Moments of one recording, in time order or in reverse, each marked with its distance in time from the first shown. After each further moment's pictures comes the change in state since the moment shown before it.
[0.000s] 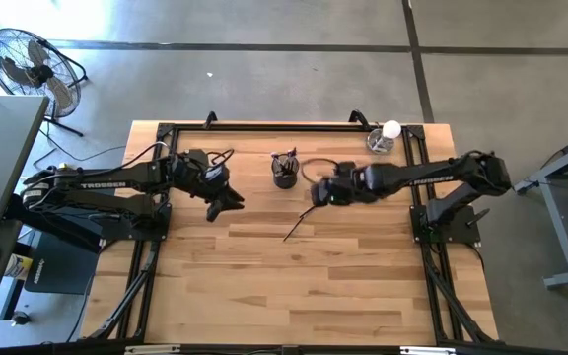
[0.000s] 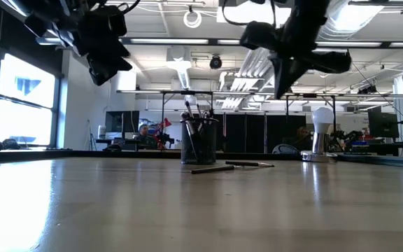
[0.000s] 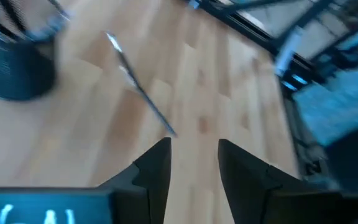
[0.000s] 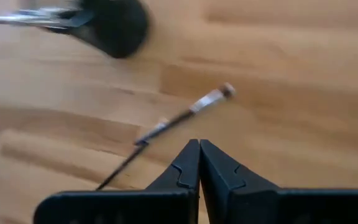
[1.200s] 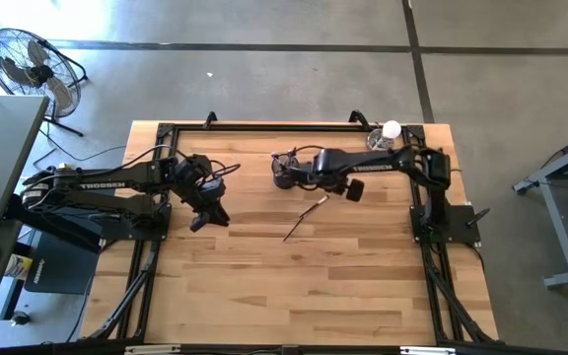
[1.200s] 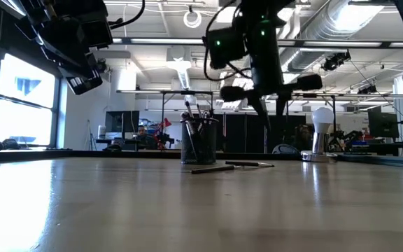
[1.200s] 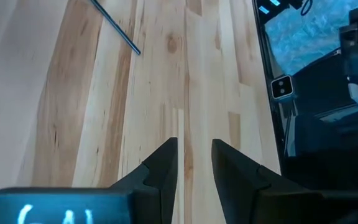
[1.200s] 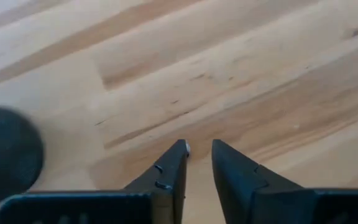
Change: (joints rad) left arm 0.000 -0.007 0.000 -0.270 0.220 0.136; right arm -0.184 0.440 0.332 -0.371 0.027 0.413
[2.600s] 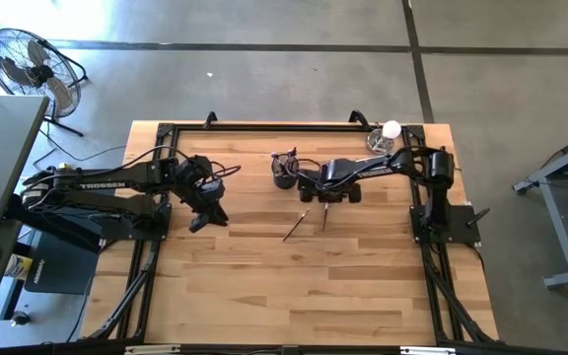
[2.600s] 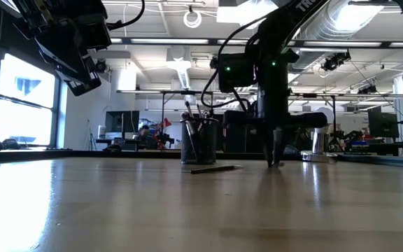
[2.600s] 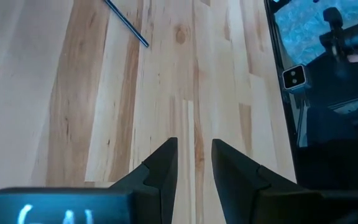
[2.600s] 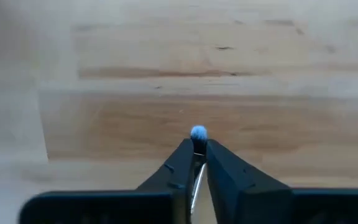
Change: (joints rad) left arm 0.000 0.000 0.000 -0.039 -0.028 0.052; right arm -0.025 -0.008 -0.308 0.426 -0.181 -0.452
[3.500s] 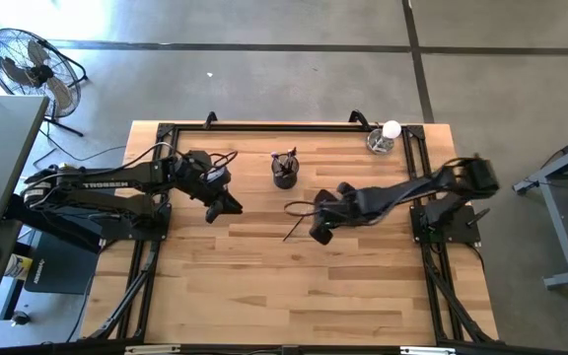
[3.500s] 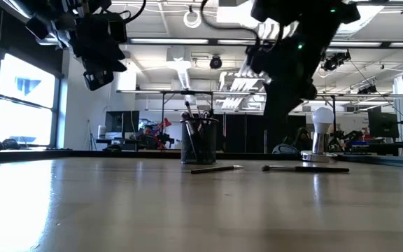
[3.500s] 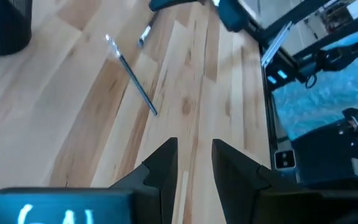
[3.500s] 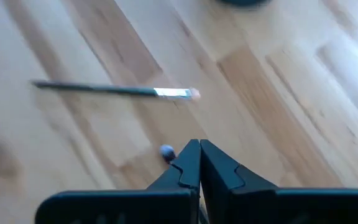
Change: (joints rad) left arm 0.000 0.031 -0.001 0.275 -0.102 -0.298; right arm 0.314 -0.318 -0.210 0.312 0.211 -0.751
